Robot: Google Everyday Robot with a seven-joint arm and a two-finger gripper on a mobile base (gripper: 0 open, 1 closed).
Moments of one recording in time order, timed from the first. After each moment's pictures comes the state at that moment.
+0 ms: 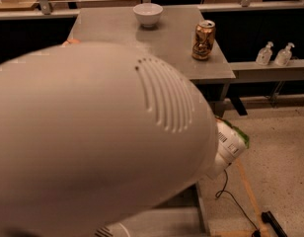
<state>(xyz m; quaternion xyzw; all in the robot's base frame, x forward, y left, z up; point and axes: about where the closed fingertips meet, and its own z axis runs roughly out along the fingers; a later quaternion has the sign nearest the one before) 0.557 -0.203 0.660 -0.70 0.60 -0.36 0.13</state>
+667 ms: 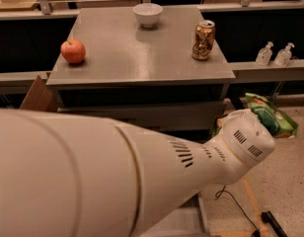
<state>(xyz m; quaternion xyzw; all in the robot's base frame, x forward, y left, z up) 0.534 -0.278 0.775 -0.61 0.62 -0.48 0.09</state>
